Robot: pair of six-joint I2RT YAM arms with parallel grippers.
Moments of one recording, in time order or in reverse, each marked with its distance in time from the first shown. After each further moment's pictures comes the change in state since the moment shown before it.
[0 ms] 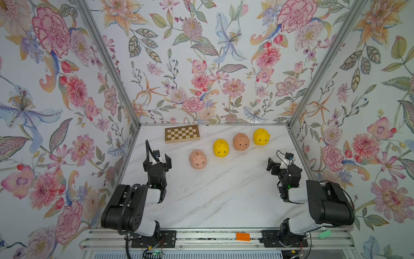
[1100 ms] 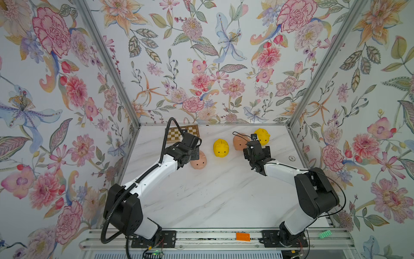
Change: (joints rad) left arm -0.409 0.066 0.962 -1.682 0.035 -0.547; right arm 0.558 0.124 0.681 -0.968 0.704 -0.049
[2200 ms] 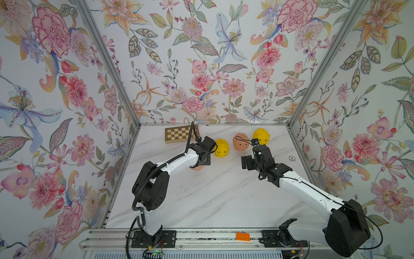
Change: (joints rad) left arm -0.071 0.311 0.121 -0.053 0.012 -0.117; right arm 0.080 -0.391 -0.088 -0.340 -0.346 0.148
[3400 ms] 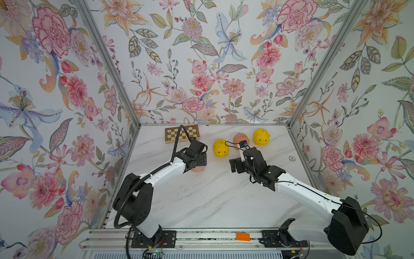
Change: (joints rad) left arm 0.057 -0.256 -0.270 0.302 0.227 0.084; right arm 0.162 0.011 0.023 0.056 -0.051 0.043
